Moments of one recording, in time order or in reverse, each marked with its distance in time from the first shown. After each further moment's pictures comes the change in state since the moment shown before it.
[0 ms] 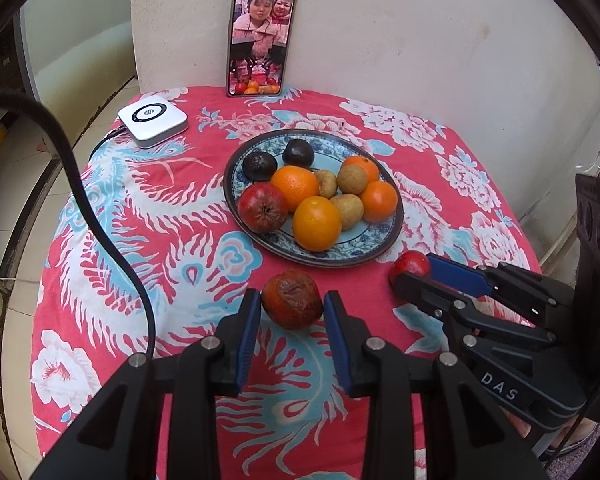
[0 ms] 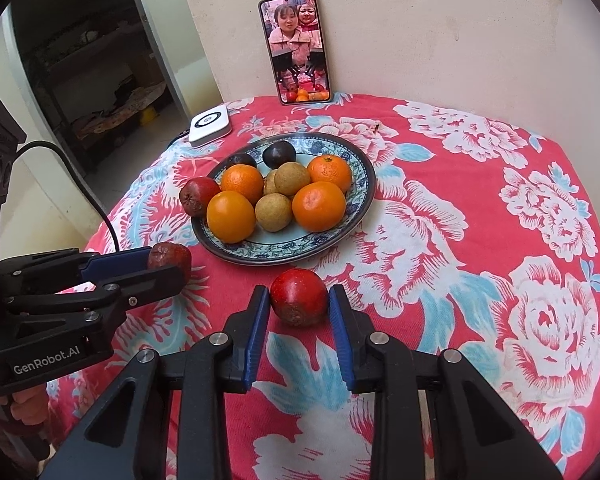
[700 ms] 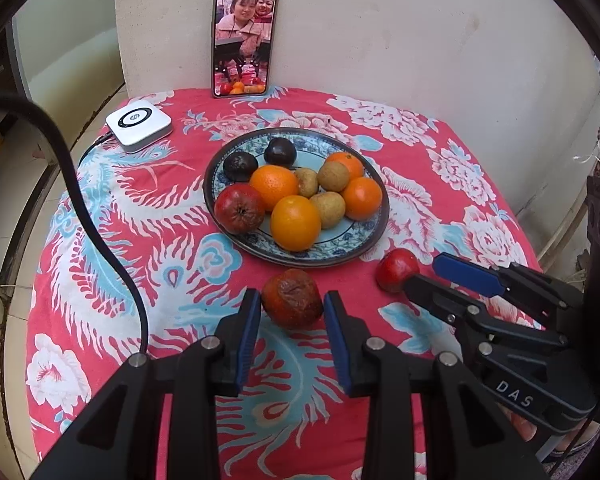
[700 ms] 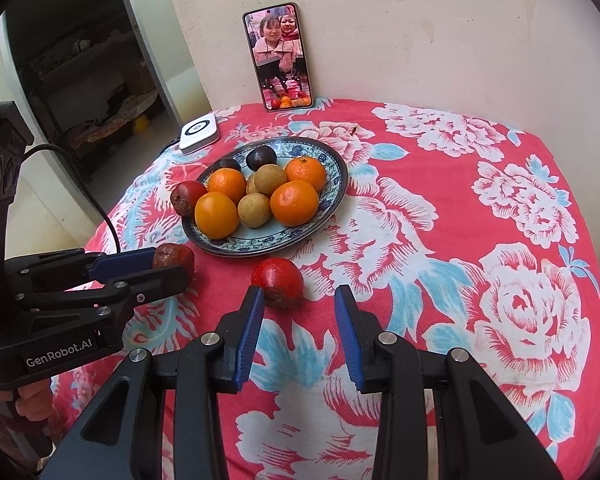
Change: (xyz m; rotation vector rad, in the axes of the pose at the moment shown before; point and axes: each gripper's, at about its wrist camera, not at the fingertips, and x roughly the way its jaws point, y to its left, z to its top) left arm 0.002 -0.014 0.000 0.023 0.003 0.000; right arm -0.015 -0.011 -0.008 0.035 -0.021 -0.013
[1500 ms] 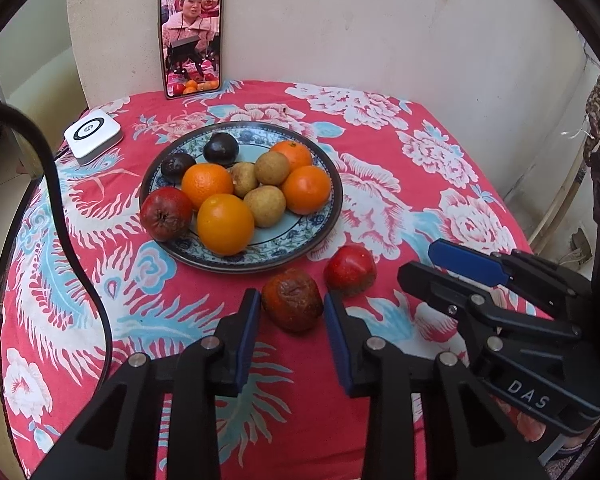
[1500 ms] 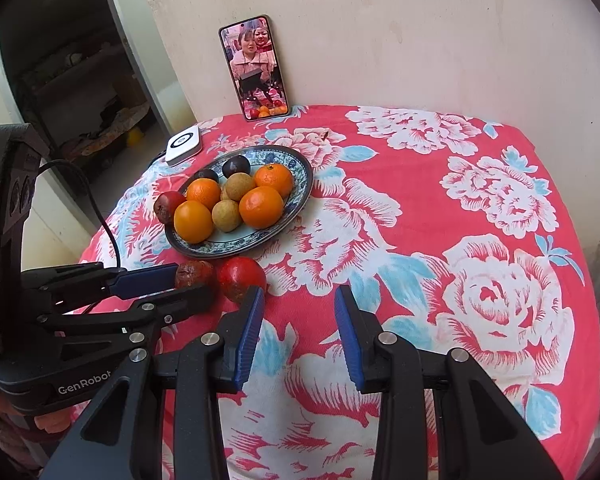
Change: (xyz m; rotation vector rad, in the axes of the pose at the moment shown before) left arm 0.017 -0.036 0.002 0.071 0.019 -0.038; right arm -0.013 -0.025 -0.004 0.046 -0.020 -0.014
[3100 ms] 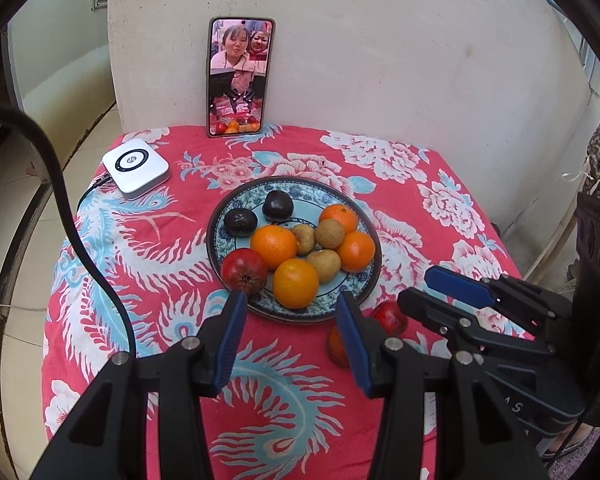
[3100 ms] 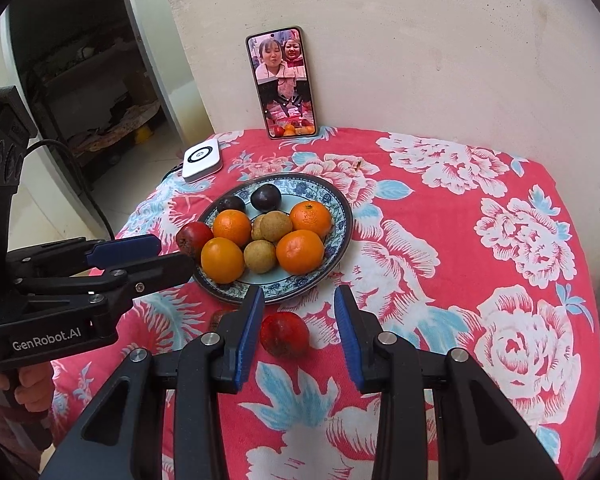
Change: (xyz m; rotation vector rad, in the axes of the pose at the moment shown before) left arm -0.031 0.043 0.025 -0.050 -0.084 0.003; right arm 0.006 0.026 0.026 -0.045 -0.029 0.016
